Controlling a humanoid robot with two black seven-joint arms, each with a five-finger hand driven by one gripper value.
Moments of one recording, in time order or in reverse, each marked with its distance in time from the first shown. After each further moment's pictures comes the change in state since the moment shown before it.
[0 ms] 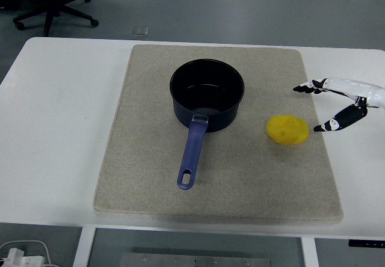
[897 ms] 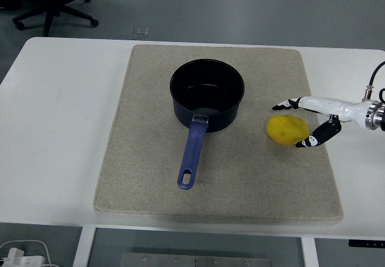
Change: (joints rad) left arm 0.000 0.000 0.001 0.000 0.000 0.000 0.000; right arm -0.008 0.116 -0.095 -0.032 -0.065 -0.085 -0.001
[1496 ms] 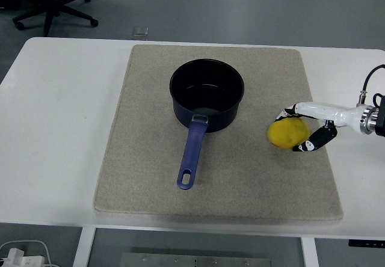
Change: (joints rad) left arm 0.000 0.000 0.000 0.000 0.000 0.001 0.000; right arm 0.003 0.023 -0.039 -0.012 0.000 -0.005 0.001
